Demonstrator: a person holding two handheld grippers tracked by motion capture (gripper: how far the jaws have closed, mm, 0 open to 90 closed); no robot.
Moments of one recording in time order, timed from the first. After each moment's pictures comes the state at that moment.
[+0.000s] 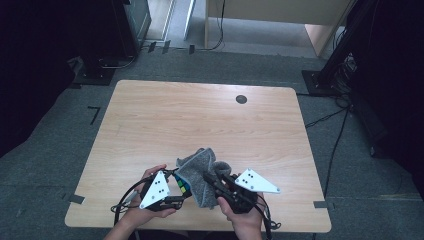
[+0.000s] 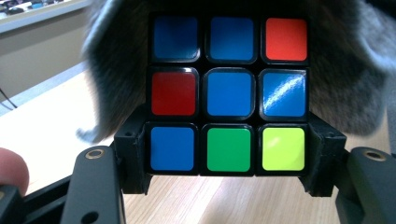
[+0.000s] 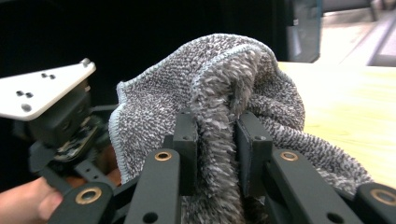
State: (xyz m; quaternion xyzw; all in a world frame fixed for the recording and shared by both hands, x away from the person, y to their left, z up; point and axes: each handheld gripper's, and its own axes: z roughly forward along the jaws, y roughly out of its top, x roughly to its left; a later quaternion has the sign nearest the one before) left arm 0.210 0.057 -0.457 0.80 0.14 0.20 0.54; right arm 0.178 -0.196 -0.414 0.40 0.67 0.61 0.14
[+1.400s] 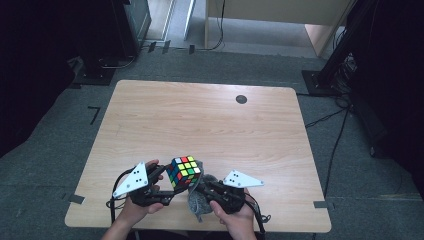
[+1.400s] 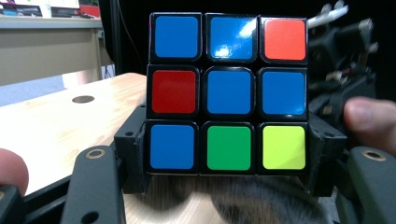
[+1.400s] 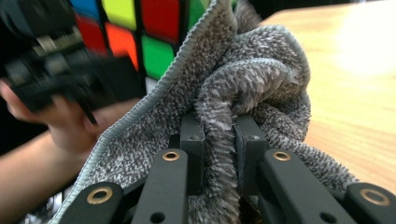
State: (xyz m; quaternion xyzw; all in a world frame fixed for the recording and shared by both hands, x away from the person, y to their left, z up) left arm 0.222 0.085 -0.439 0.73 0.18 0.10 0.65; right arm 0.194 -0.181 -0.456 0.38 0.70 0.60 0.03
